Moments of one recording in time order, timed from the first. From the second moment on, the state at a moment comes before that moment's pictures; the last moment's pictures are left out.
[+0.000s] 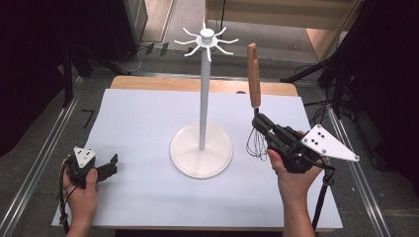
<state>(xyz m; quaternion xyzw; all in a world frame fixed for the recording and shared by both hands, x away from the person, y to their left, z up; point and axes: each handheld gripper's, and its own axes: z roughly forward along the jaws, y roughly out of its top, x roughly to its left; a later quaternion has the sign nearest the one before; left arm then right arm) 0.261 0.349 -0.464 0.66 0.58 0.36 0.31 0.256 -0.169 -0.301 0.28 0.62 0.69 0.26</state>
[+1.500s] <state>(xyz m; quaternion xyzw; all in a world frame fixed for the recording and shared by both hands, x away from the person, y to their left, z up) 0.257 0.342 -0.457 0.63 0.58 0.37 0.36 0.263 -0.150 -0.302 0.27 0.63 0.68 0.25</state>
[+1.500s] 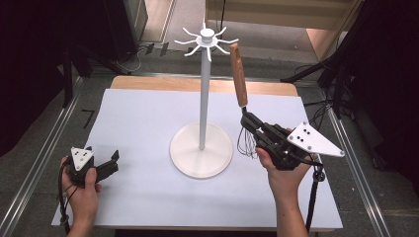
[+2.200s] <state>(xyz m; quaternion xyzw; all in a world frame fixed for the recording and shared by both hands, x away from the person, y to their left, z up) 0.256 0.343 -0.462 0.62 0.58 0.37 0.37 0.267 -0.141 -0.306 0.27 0.63 0.68 0.25</state>
